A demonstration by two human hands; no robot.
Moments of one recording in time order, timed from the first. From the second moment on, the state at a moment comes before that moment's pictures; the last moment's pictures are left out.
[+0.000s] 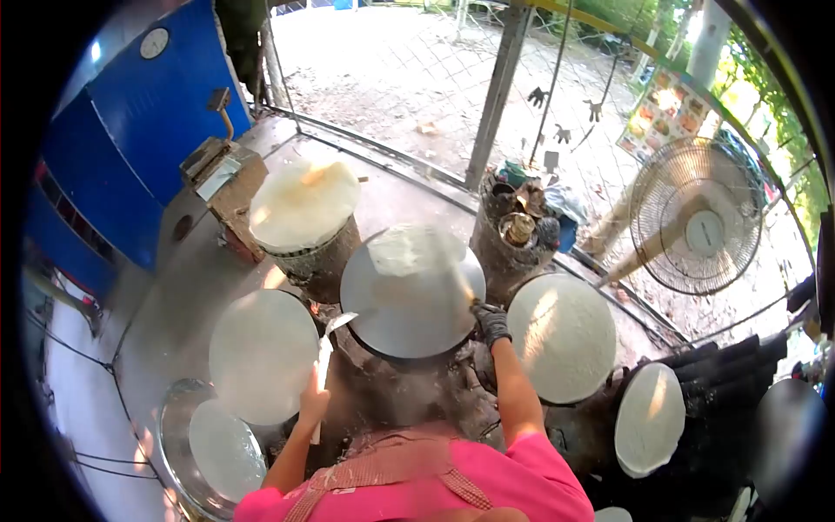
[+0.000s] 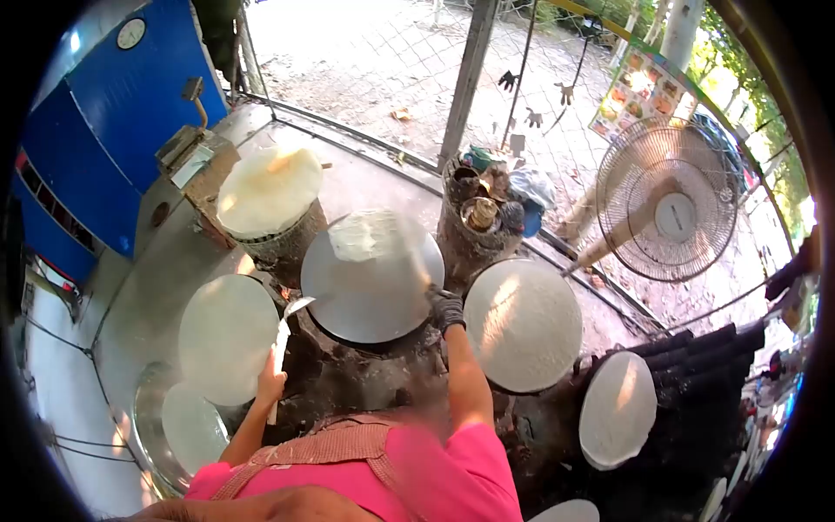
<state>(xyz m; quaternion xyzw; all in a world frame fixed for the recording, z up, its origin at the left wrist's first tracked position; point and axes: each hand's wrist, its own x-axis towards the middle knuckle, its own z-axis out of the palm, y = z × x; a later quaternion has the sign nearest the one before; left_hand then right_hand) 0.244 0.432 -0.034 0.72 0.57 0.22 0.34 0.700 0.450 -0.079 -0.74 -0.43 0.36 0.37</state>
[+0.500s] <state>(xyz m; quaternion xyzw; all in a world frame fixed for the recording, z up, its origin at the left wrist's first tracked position) 0.269 0.416 -0.036 0.61 0.66 0.20 0.38 0.726 0.495 -0.110 -0.67 -0.40 0.54 0.32</state>
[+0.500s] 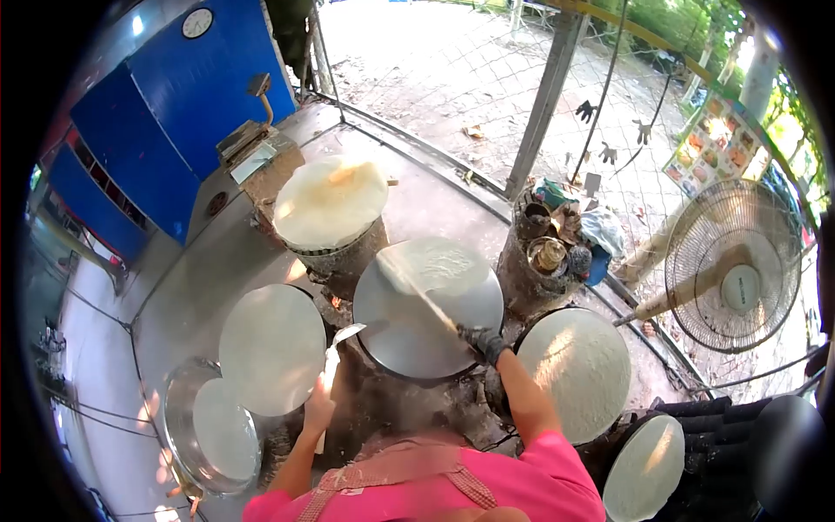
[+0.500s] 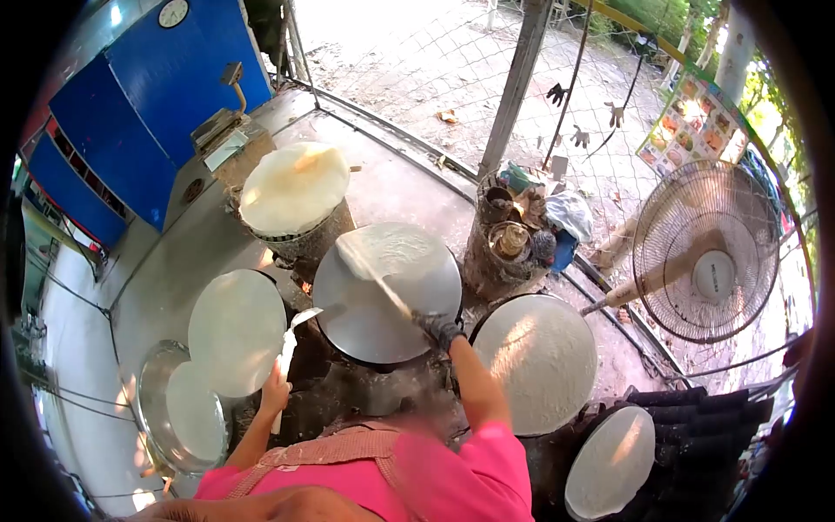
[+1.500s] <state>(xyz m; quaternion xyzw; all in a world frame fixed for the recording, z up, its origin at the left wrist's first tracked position) 0.250 0.258 -0.007 0.25 0.69 0.34 0.58 0.738 0.567 -0.033 -0.61 -0.43 0.62 0.25</state>
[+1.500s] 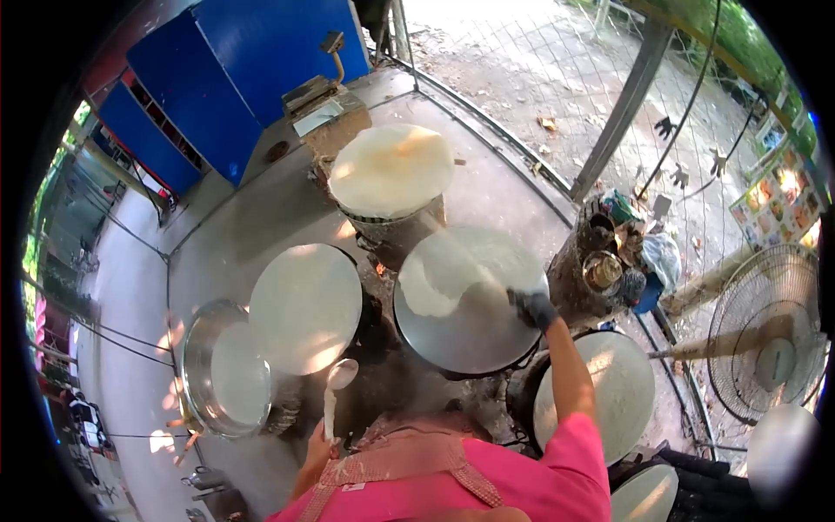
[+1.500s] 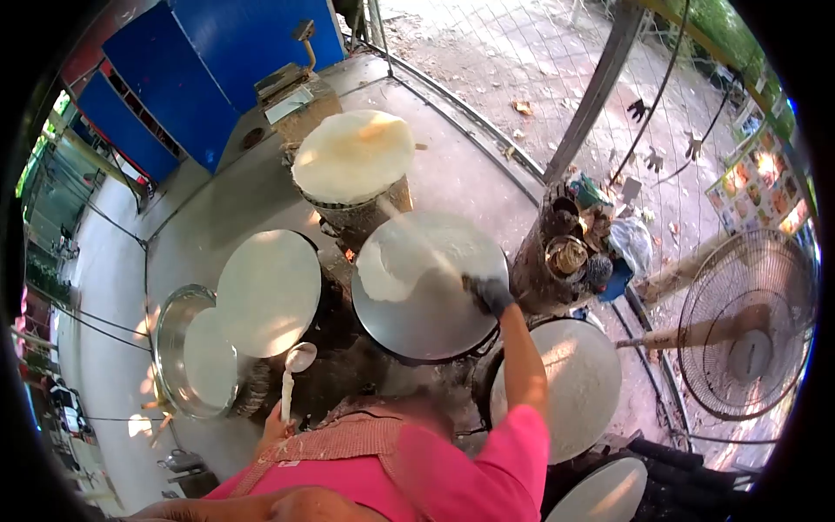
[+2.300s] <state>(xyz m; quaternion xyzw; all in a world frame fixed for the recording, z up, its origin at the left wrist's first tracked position) 0.167 0.219 -0.011 0.32 0.70 0.25 0.59 0.799 0.389 -0.008 -0.63 -0.48 0.60 0.04</state>
